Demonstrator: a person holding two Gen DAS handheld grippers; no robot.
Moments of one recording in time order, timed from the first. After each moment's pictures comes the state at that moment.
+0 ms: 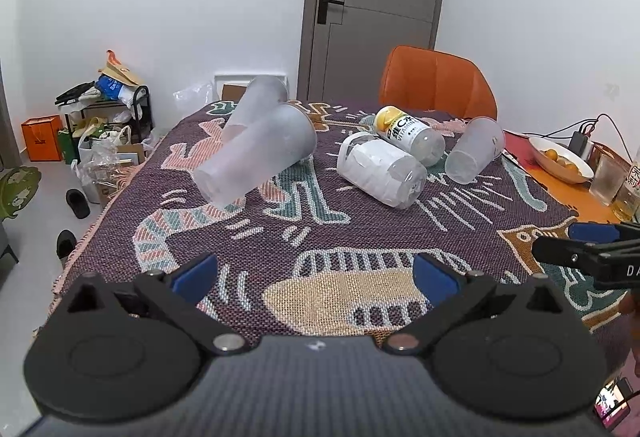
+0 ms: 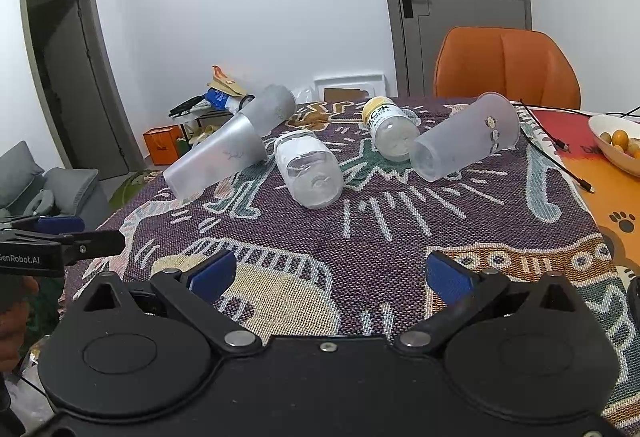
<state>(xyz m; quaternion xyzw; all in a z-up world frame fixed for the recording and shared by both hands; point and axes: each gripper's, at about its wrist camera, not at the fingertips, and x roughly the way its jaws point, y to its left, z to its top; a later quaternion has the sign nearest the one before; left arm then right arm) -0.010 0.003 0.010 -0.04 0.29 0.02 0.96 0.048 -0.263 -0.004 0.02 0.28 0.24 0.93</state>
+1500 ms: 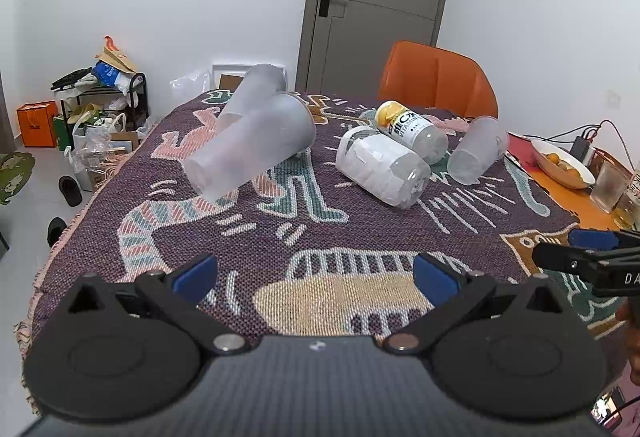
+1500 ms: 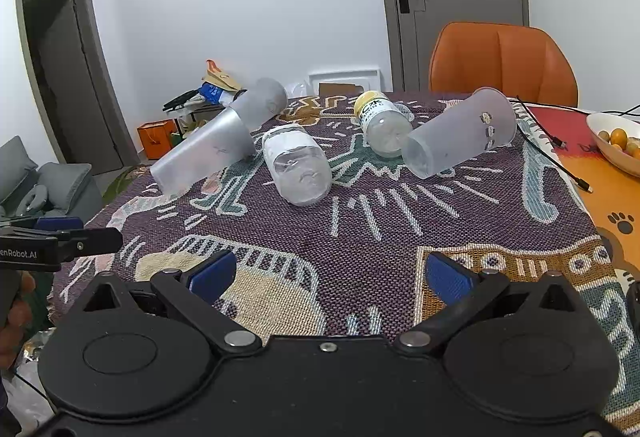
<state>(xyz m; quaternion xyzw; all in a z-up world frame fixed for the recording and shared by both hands) 0.009 0.006 -0.001 -0.06 0.30 0.01 0.95 0.065 -0.263 -0.012 0.01 0.29 0.23 0.93</state>
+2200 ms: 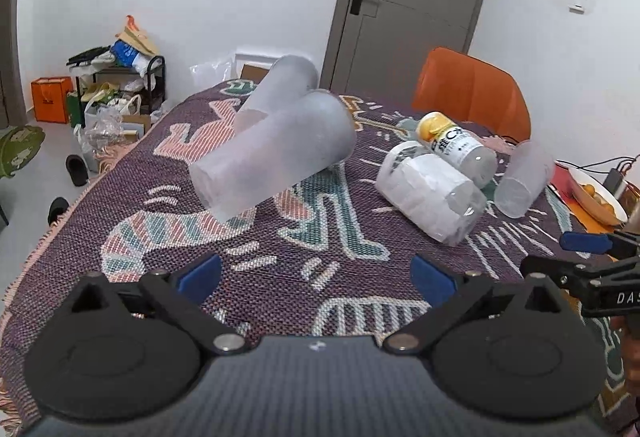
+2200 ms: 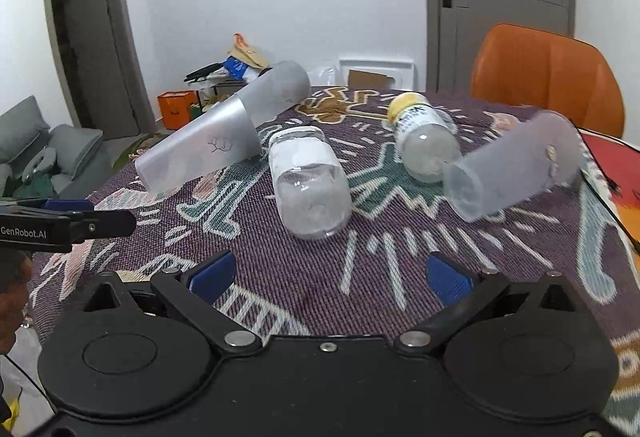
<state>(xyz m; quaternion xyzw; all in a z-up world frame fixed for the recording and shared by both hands) 0.072 0.033 -0.024 -0.11 0.30 0.05 0.95 0.141 -0.217 -0.022 -0.05 0.30 0.29 0.91</state>
